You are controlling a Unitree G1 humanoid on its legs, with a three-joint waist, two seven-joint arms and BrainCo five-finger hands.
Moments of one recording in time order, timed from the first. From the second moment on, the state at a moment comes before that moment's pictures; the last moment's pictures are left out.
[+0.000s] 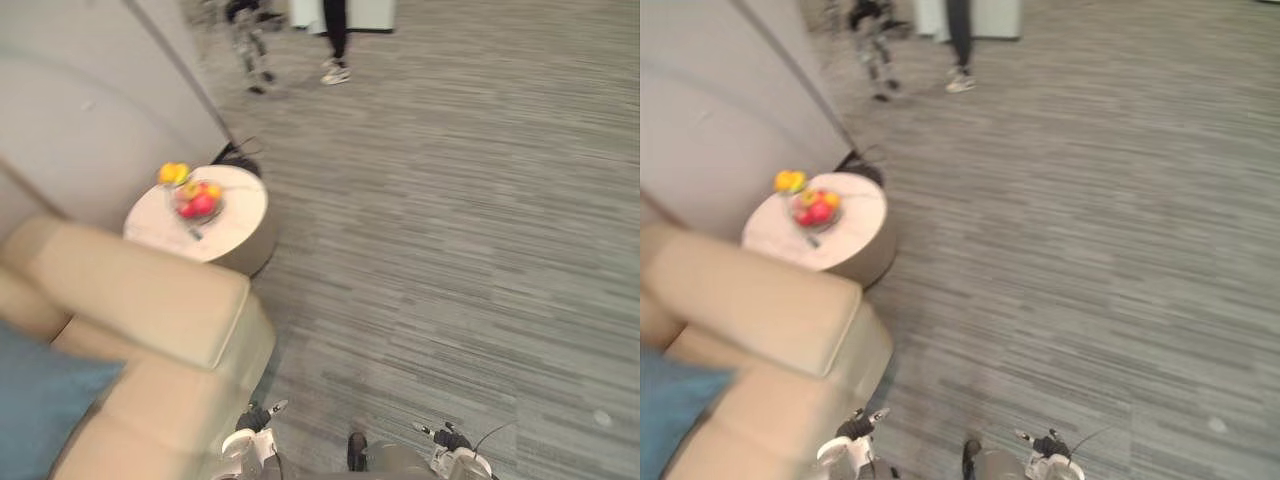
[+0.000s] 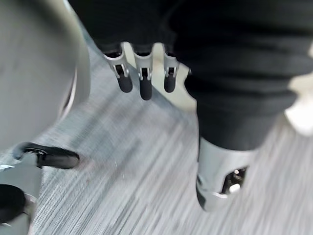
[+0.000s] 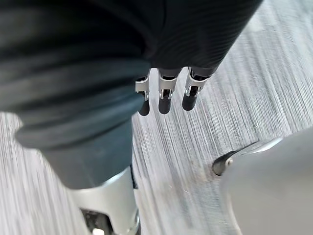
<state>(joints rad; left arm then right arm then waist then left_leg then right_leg) -0.02 -0.07 0.28 0.99 -0.10 -0.02 0.06 0.01 -0.02 -0.33 1.00 0.16 0.03 -0.06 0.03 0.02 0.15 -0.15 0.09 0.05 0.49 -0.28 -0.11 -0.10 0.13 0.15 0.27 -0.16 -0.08</state>
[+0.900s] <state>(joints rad) -0.03 -0.05 0.22 0.96 -0.10 0.00 0.06 0.04 0.00 -0.41 1.00 0.18 0.03 -0.06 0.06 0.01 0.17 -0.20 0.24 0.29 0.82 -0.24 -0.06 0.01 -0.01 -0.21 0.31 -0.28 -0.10</state>
